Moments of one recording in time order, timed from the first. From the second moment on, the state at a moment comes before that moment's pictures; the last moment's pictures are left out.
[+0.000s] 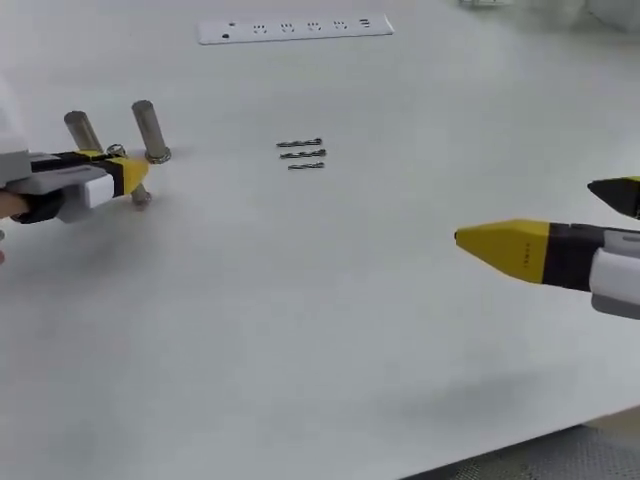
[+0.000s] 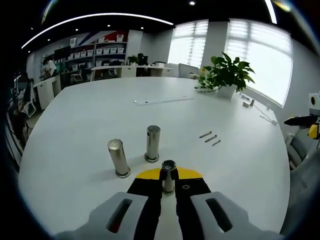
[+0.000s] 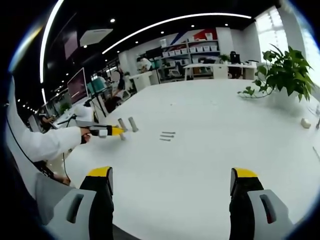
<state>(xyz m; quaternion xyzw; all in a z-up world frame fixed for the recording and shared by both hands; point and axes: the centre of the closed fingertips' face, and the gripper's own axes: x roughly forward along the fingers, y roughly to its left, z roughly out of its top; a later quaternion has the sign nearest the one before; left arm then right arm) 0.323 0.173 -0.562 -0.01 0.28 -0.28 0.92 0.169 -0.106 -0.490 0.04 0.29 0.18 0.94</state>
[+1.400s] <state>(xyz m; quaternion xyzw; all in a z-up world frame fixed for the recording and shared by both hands) 0.240 0.098 -0.540 -0.01 0.26 -0.26 0.93 0.160 -0.102 -0.481 0.06 0.25 0.23 0.94</state>
